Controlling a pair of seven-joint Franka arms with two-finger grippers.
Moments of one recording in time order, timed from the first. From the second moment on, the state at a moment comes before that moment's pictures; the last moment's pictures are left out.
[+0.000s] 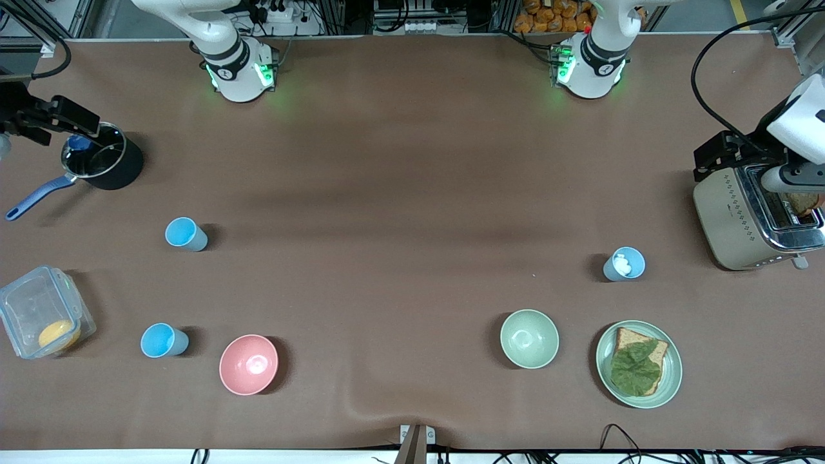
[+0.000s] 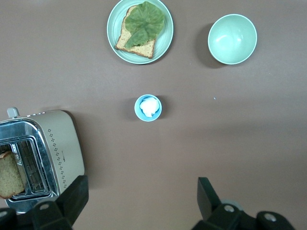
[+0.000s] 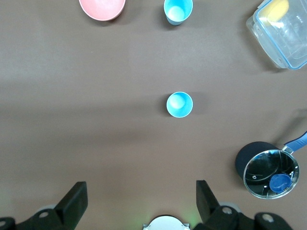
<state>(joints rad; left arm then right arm) 0.00 0.06 -0.12 -1.47 0.04 1.54 -0.03 0.08 -0.03 -0.08 -1.51 0.04 1.38 0.04</state>
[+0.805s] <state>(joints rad) 0.09 0.30 -0.10 -1.61 0.04 1.84 -0.01 0.06 0.02 -0.12 -1.54 0.04 1.40 0.04</state>
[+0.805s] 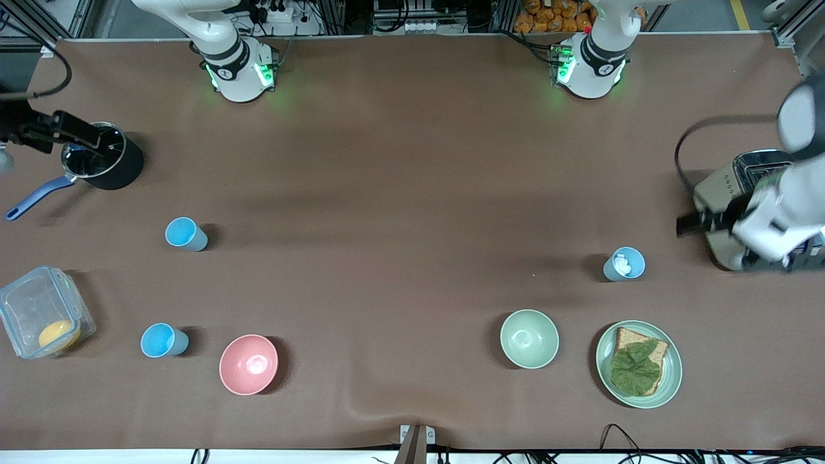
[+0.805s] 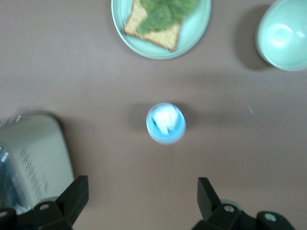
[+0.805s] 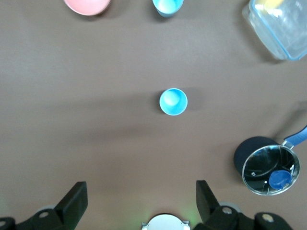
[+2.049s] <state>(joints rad) 0.10 0.45 -0.10 -1.96 0.04 2.35 0.00 0.00 0.25 -0.20 -2.17 0.02 2.19 -0.08</state>
